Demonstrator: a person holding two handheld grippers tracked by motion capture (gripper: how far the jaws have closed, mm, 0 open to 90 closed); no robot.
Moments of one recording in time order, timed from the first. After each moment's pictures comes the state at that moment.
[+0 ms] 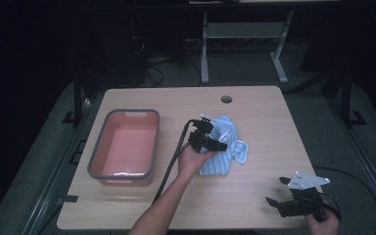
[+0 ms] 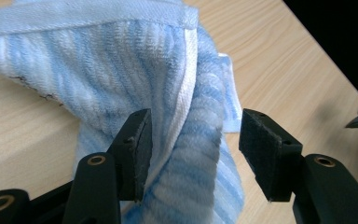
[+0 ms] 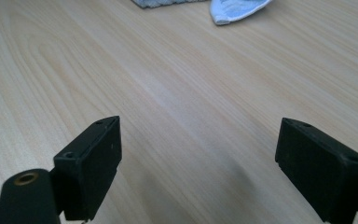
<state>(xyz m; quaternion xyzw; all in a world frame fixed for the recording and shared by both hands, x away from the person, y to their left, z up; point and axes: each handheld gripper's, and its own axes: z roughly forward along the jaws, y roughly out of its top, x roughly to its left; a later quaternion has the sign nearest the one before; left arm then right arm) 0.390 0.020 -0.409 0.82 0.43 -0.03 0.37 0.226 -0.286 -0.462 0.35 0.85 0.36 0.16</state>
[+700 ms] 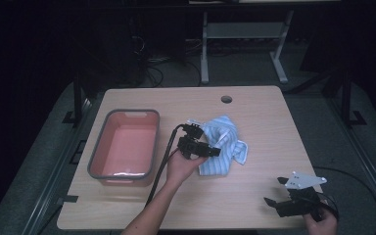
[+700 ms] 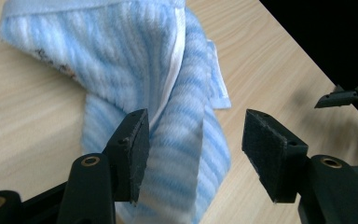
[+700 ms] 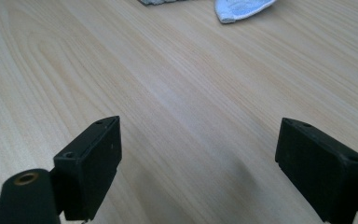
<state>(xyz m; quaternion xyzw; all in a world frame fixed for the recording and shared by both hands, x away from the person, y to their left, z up) 0.368 0.051 -0.405 0.81 0.42 -0.05 0.40 0.227 -0.282 -0.463 0.34 0.85 0.36 0.16</state>
